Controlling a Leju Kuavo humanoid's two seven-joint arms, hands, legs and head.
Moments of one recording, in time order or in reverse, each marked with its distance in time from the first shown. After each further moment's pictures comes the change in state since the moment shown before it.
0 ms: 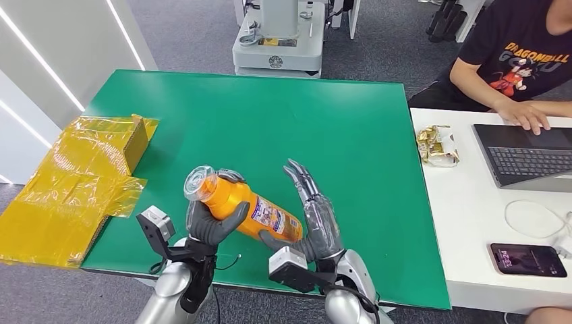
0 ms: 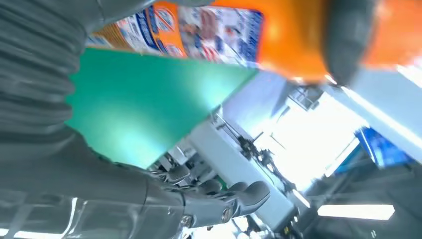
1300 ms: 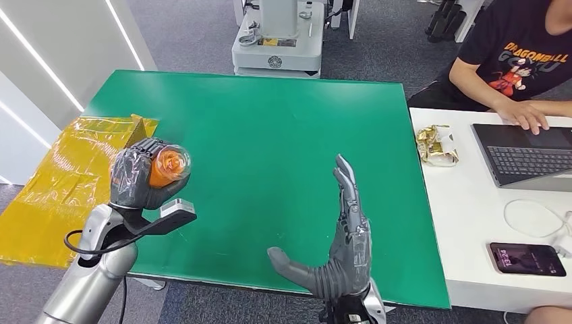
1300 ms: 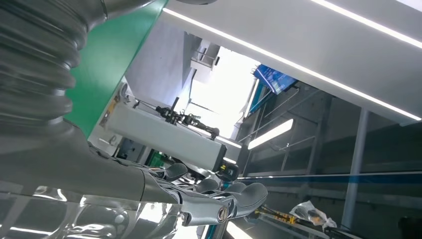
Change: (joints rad) left arm -0.117 0.441 0.064 -0.061 -1.005 0.415 0.298; right arm 0.143 -0.019 0.064 -0.390 -0.245 -0.124 -0.197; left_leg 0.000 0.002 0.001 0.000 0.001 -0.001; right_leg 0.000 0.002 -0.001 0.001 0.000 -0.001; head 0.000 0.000
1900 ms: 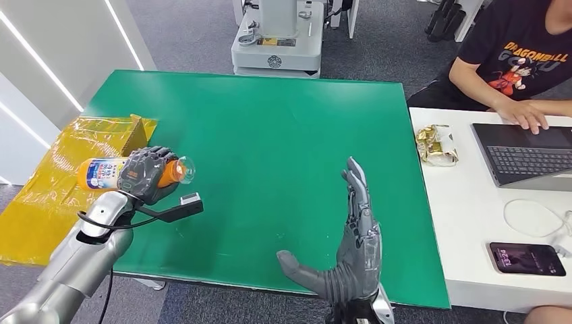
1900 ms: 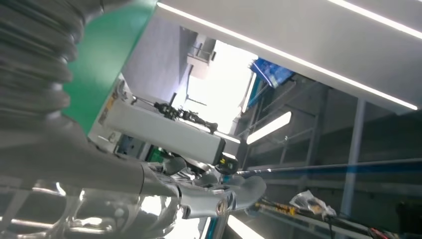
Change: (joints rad) left arm -0.173 0.098 -0.095 0.404 -0.273 -0.071 0.052; right arm 0.010 -0.026 -0.007 -0.035 -0.038 0.017 -0.009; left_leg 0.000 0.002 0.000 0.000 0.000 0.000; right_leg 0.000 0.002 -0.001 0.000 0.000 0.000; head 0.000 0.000
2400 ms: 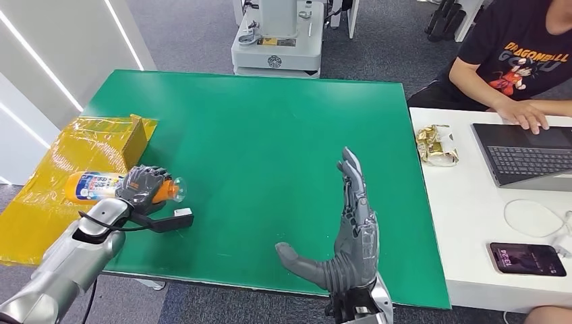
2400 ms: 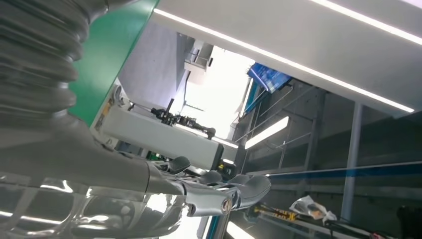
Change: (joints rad) left arm -0.069 0.034 -0.053 0.256 -0.093 -0.084 -0.066; right arm -0.054 0.000 0.001 0.034 -0.054 0.018 -0.015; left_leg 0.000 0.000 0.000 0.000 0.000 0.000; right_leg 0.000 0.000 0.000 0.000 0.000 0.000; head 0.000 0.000
